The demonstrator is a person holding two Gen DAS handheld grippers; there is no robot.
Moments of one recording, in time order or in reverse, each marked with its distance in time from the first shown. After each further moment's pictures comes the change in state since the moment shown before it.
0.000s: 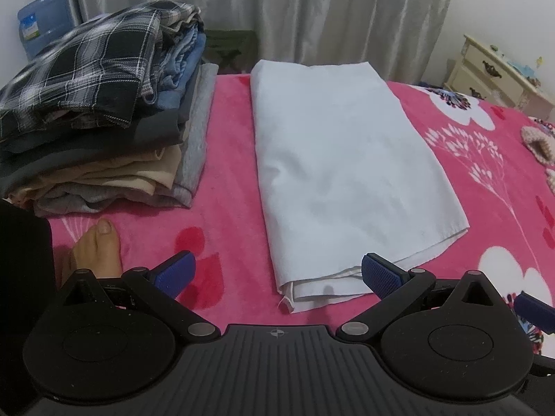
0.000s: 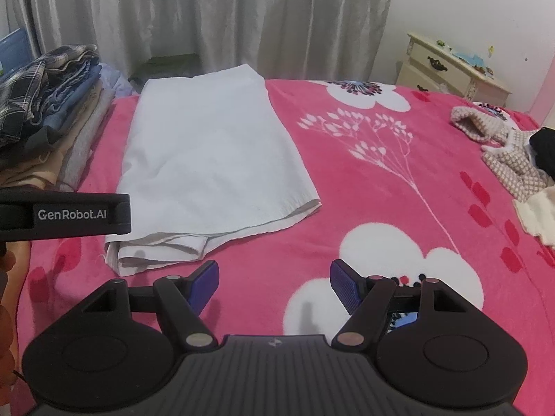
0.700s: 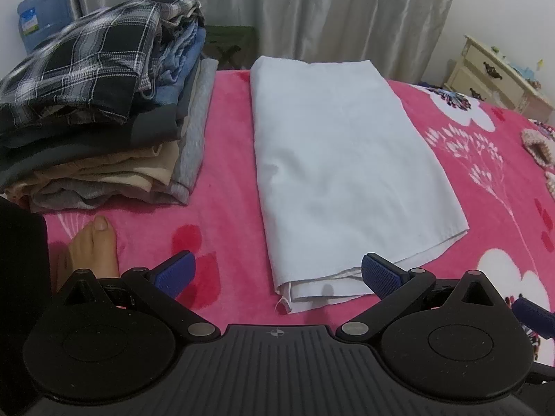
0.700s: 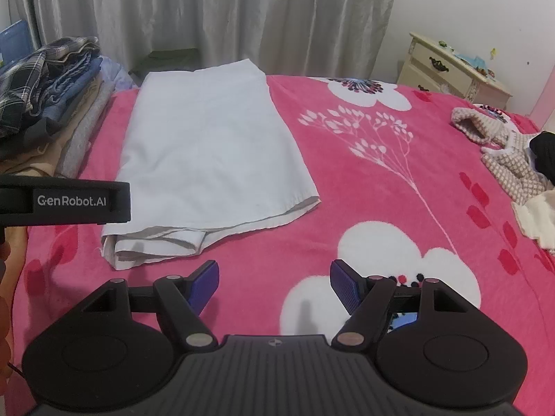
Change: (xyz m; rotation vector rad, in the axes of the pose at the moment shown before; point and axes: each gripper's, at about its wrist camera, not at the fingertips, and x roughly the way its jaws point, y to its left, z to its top) left arm 0.006 0.002 0.004 -0.011 0.014 -0.013; right arm 0.003 0.002 0.001 -0.024 0.009 -0.012
